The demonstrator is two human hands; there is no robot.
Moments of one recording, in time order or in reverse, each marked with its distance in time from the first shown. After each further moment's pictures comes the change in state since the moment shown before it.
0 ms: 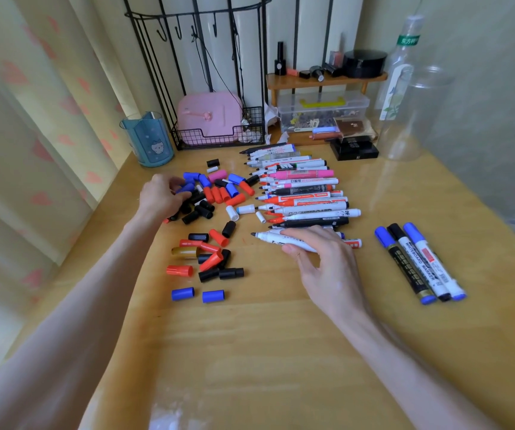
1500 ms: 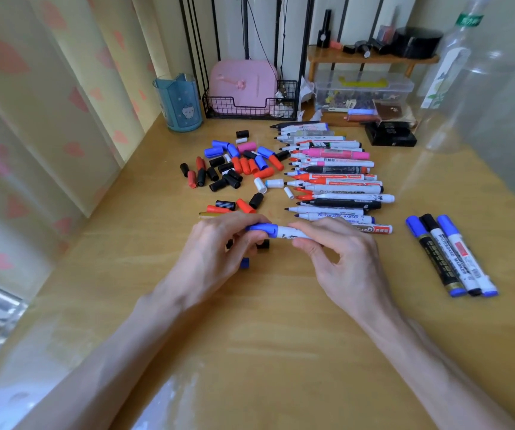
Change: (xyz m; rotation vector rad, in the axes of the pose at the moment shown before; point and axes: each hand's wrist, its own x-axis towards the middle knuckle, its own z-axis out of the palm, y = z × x) left_hand -0.205 0.024 -0.007 -0.334 -0.007 0.645; right_hand -0.015 -0.025 0.000 0.044 -0.083 -0.204
